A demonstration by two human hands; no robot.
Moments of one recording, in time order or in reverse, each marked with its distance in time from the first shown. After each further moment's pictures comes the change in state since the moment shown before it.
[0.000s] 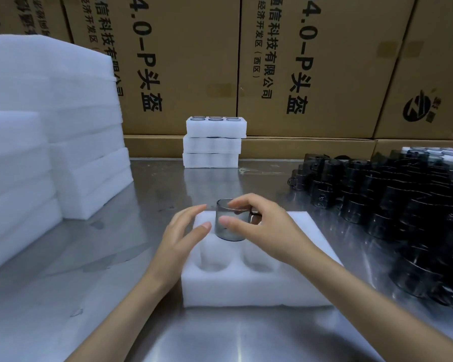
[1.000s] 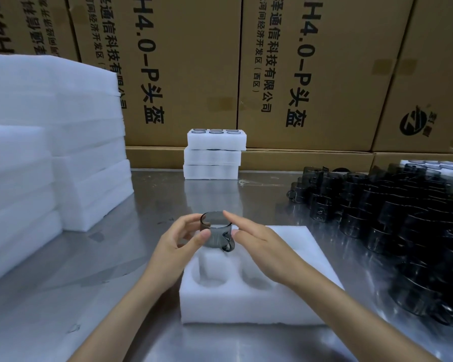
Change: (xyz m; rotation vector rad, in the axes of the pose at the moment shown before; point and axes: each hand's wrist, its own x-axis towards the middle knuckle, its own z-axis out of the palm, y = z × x) left_hand 0.017 -0.007 -0.005 -0.042 0.010 0.071; right_hand -0.001 -0.002 0.003 0.035 -0.162 0.058
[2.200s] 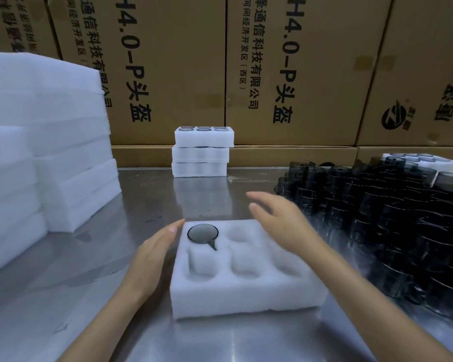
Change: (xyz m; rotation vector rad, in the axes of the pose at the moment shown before) left_hand -0.017 0.001 -0.010 0.078 0.007 -0.119; right_hand 0.003 0.018 -0.048 -0.314 0.290 -0.050
